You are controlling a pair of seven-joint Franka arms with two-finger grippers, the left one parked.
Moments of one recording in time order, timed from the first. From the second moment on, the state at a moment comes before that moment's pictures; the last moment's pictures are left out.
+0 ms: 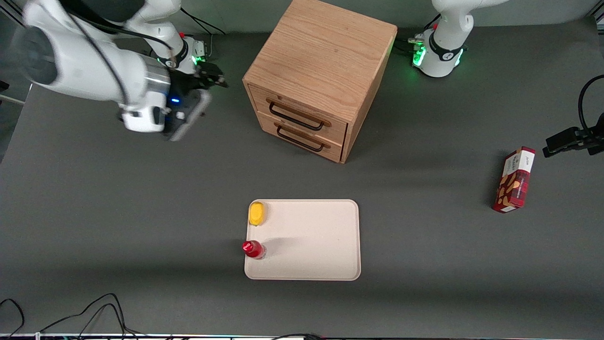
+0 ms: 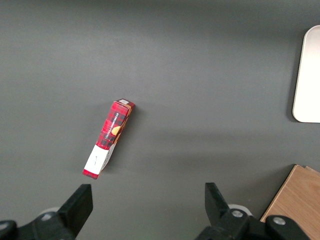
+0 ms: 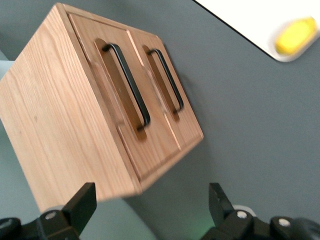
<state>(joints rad) 0.19 0.16 0.26 -1.53 0.44 1.48 -0.24</state>
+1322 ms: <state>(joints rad) 0.23 0.50 0.45 -1.58 0.44 1.86 -0.41</state>
